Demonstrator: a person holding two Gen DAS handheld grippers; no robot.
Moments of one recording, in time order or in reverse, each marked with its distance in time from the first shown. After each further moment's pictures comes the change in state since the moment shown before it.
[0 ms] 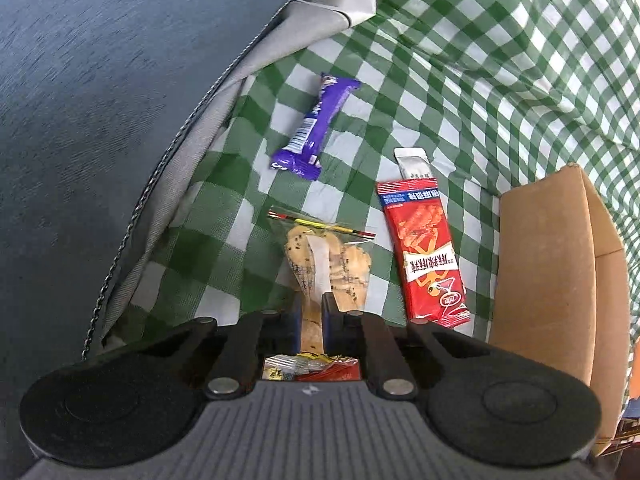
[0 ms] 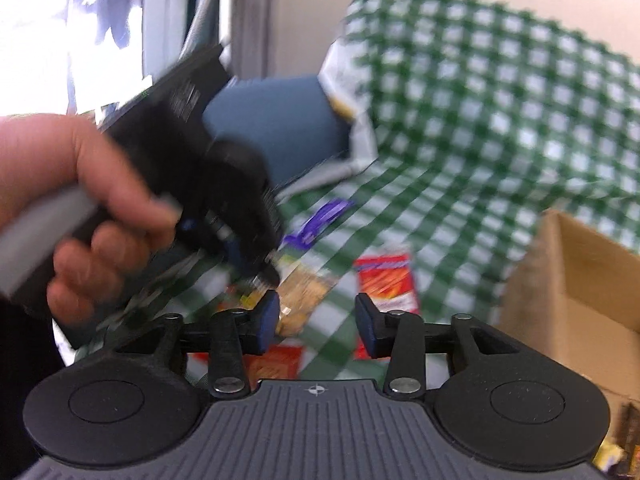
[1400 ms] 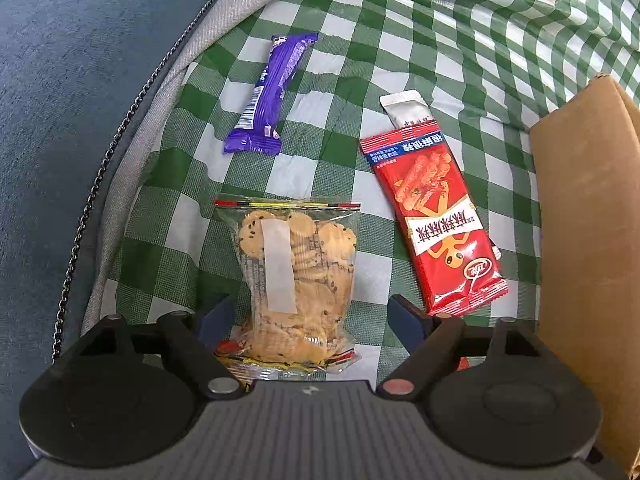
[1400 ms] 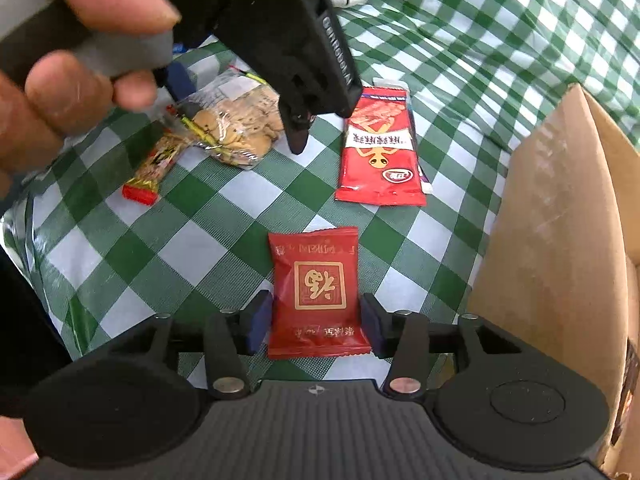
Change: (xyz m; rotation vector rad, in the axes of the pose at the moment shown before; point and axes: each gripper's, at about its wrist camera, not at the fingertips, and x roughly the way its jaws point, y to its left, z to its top) left arm 0.048 -0.057 -0.008 0.203 0.051 0.209; right arm 0.047 0.004 -0.038 -0.038 0.429 -0.117
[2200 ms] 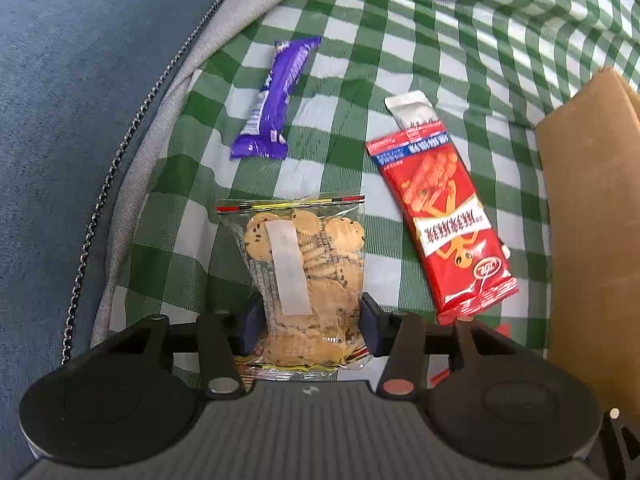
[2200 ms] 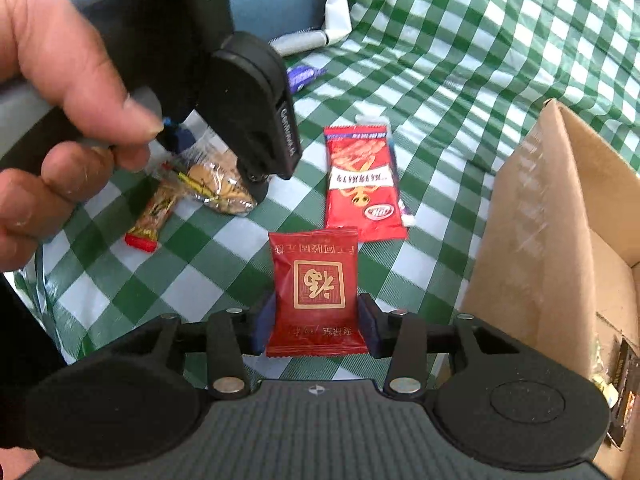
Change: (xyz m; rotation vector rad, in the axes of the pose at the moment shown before) left arm -0.002 0.000 0.000 0.018 -0.024 0.029; right arm -0.019 -0.008 0.007 0.056 -0.116 -0.005
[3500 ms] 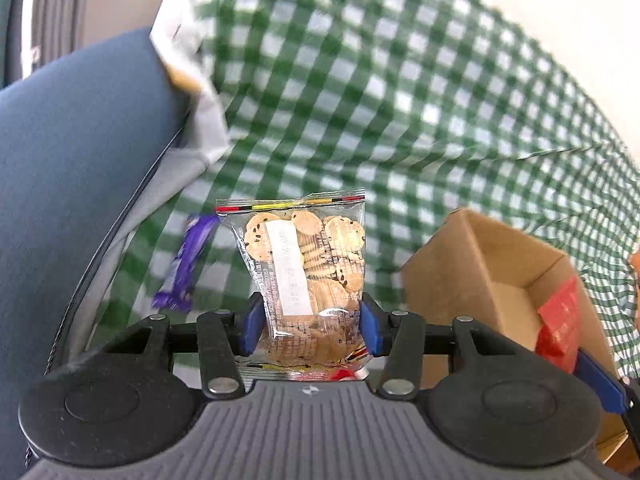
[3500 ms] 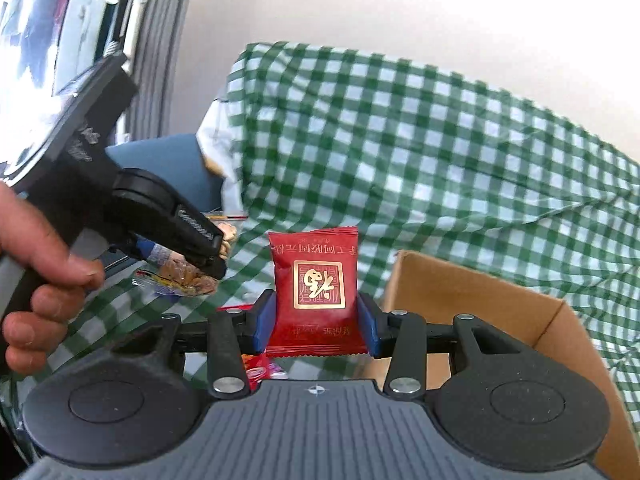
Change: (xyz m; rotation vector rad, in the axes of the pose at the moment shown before) left arm -0.091 -0.027 -0.007 0.010 -0.474 -0.271; right arm -0.092 -0.063 0.003 0.118 -0.493 -0.214
